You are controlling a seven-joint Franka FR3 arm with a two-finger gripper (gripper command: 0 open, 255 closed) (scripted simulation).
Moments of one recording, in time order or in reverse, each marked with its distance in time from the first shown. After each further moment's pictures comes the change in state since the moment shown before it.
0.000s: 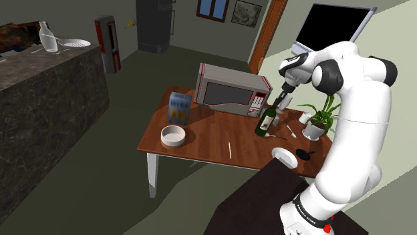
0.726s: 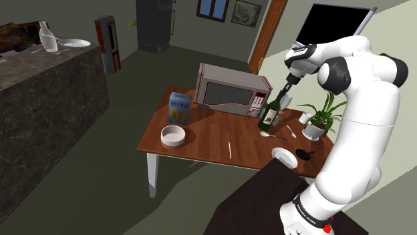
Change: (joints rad) arm 0.015 -0.062 -0.031 0.070 -0.057 -0.118 0.043
